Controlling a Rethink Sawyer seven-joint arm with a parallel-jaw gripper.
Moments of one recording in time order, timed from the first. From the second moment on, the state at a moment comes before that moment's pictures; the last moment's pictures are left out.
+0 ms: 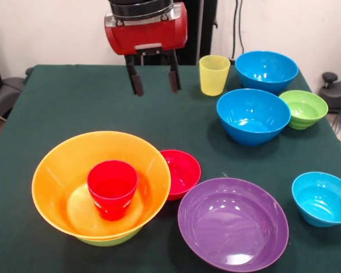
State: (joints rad) arm -0.68 -0.73 0.56 1.53 -0.27 0.85 1.75
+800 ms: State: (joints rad) arm -0.70 -0.69 0.77 1.62 -0.29 0.85 1.74
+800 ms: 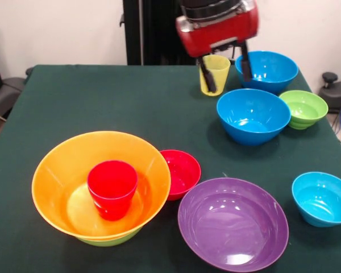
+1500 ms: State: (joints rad) arm -0.70 -0.62 0.82 1.63 -0.47 0.85 1.67
